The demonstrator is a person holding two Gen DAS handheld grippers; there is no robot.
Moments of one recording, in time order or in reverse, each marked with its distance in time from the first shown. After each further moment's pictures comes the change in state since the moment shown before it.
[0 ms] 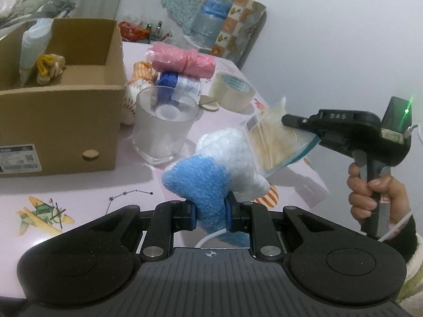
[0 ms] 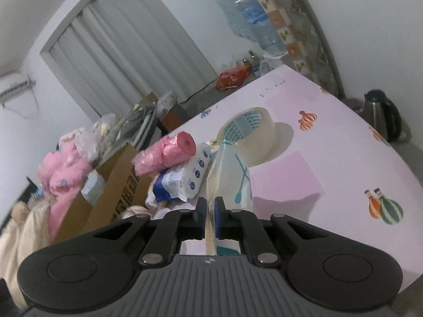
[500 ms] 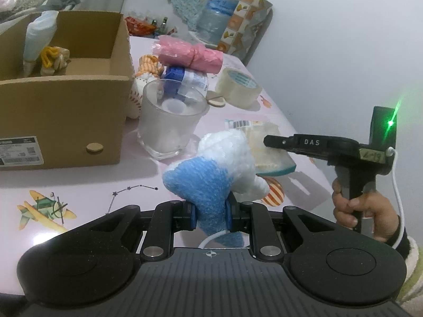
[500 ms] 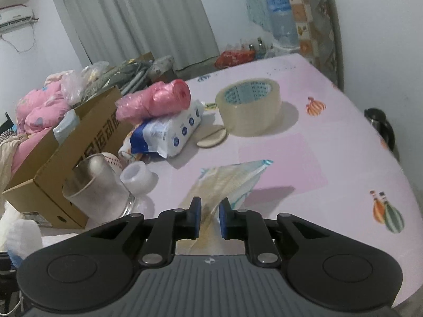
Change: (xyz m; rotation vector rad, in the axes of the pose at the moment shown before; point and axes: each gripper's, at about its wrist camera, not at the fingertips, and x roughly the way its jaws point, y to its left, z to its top) left arm 0.004 0.004 -0.001 -0.022 0.013 0.014; right arm 0.040 0.014 -0.029 -0.221 0.106 -0.110
